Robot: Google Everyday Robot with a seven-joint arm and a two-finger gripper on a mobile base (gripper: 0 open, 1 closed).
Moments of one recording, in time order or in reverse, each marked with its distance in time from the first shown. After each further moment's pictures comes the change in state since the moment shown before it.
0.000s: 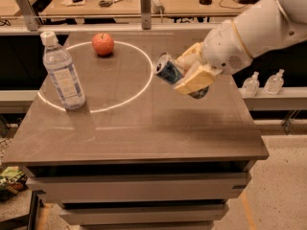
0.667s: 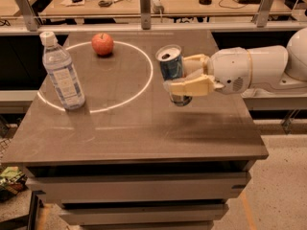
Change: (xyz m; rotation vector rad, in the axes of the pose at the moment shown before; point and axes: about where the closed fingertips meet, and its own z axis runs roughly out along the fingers) arm -0.021 0.011 0.003 -0.026 -0.560 0.135
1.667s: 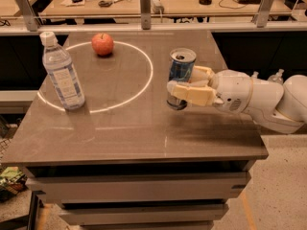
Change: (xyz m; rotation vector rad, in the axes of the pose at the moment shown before) arm 0.008 -0.003 -0.010 0.107 -0.333 0.080
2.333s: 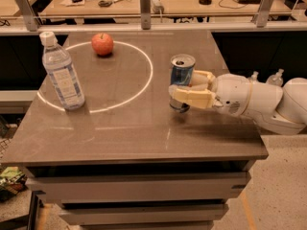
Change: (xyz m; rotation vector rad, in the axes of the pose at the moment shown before) arm 0.020 -0.014 -0.007 0.054 0.055 0.003
